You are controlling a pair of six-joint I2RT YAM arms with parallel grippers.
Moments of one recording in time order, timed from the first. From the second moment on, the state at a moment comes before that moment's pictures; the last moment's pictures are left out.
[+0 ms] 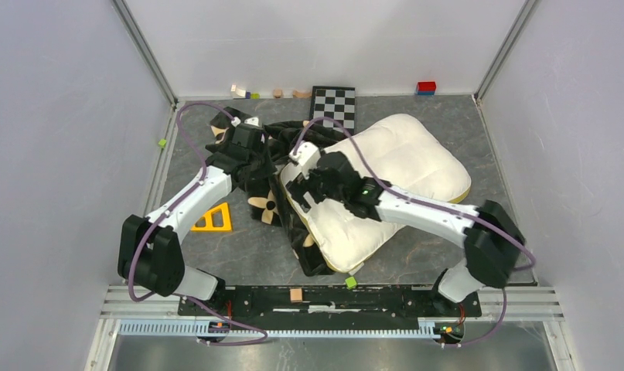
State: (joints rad) left arm -0.38 1.43 1.08 -0.44 -0.07 -0.53; right arm 0.93 1.53 1.11 -0.05 0.06 -0.04
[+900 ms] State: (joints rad) left arm -0.57 1.27 1.19 -0.48 0.03 -0.57; right arm 0.78 1.73 1.37 -0.21 -0.05 0.30
